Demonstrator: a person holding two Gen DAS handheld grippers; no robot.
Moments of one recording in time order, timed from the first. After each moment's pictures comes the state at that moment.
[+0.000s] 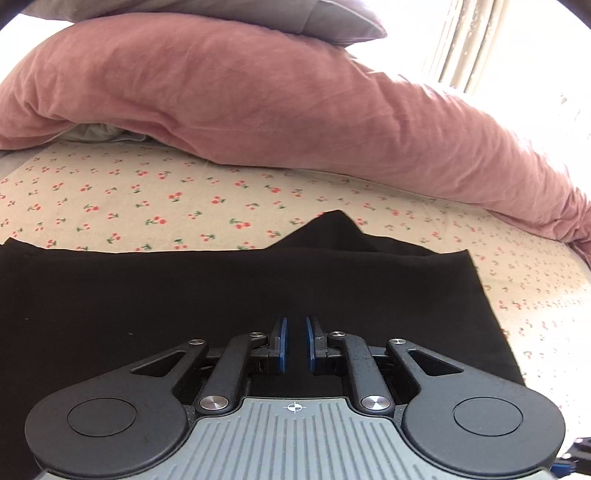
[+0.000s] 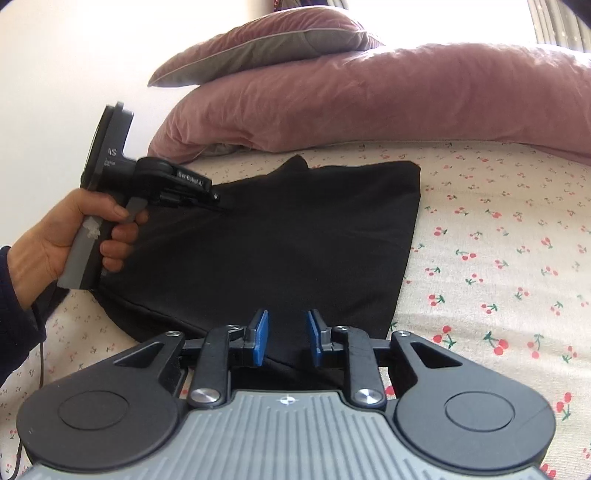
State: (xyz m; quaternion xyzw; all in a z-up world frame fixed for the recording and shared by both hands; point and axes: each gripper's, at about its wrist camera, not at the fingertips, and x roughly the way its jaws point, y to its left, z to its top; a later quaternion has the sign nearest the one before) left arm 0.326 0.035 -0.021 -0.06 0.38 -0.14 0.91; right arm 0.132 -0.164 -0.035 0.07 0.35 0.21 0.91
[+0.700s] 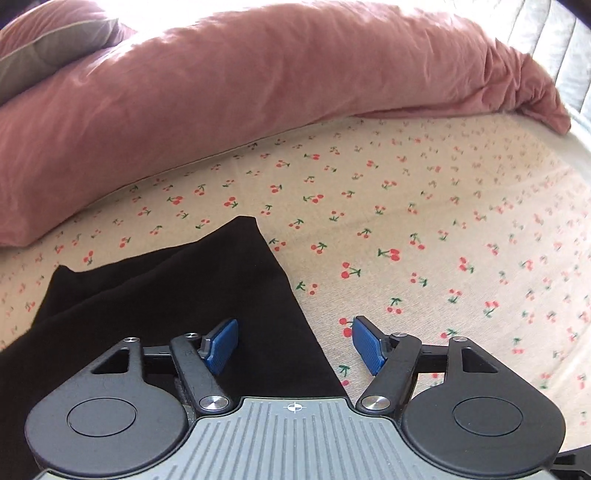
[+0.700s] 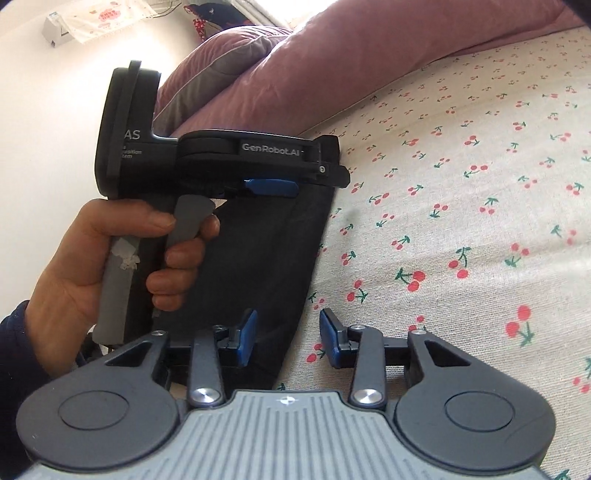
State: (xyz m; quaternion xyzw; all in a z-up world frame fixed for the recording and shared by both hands) left arm 0.324 -0.196 -0.029 0.17 0.42 -0.20 0.87; right arm 0.125 -0.251 -0.067 0.29 0.34 0.20 0.87
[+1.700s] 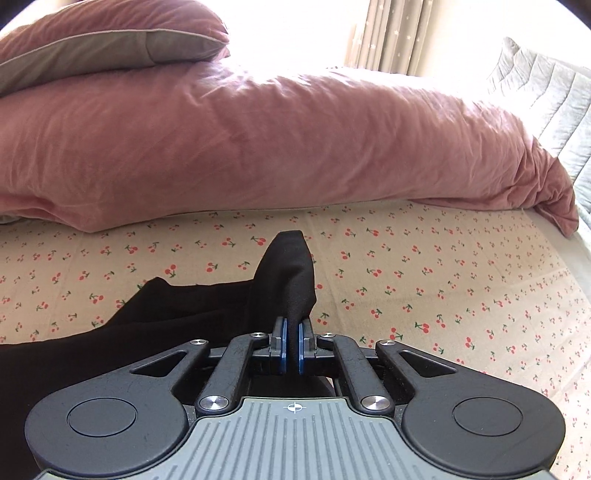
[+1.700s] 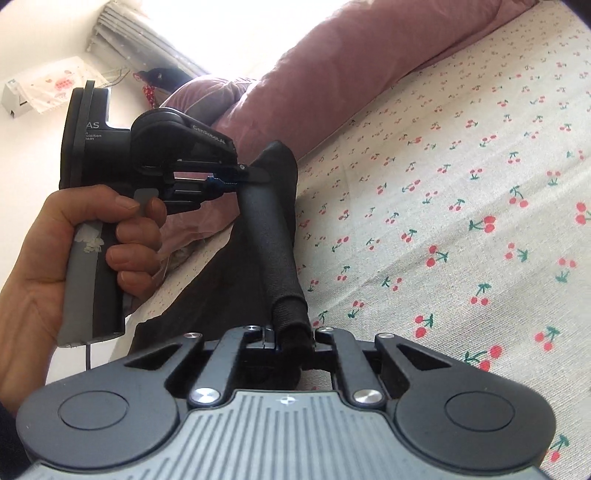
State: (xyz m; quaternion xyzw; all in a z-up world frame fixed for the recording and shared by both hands) left arm 0.338 -0.095 0.045 0.01 0.39 -0.19 0.90; right arm 0.099 -0.177 -0.052 0.36 0.27 0.09 0.89
